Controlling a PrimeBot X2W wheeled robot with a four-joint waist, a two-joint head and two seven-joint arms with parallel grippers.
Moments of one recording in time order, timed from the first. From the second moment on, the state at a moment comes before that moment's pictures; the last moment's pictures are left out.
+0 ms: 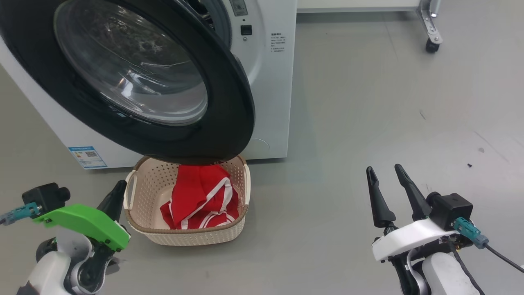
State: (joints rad) left arm -0.28 0.28 -0.31 0.37 -1.10 -0.08 0.11; right arm -0.11 -0.09 0.27 0.25 0.45 0.12 -0.25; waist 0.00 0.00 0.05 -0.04
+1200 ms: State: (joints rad) left arm -0.04 0.31 -0.31 0.25 -0.72 0.03 -0.25; right arm -0.07 -0.09 0.26 0.23 0.44 0.12 -0.25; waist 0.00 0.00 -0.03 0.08
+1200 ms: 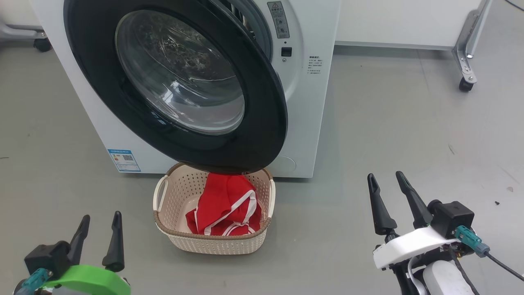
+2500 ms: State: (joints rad) left arm 0.02 0.24 -0.24 0.15 -0.61 0.04 -0.25; right arm -0.07 -0.08 0.26 0.23 0.44 0.12 -0.25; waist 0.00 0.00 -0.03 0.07
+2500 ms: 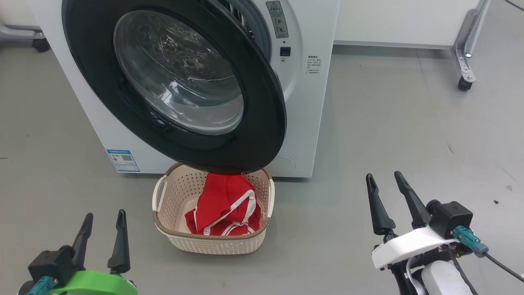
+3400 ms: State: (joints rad) left arm 0.03 0.21 -0.24 0.15 -0.58 0.01 -0.25; right arm -0.07 -0.11 0.27 0.21 0.41 0.12 -0.25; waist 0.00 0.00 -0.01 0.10
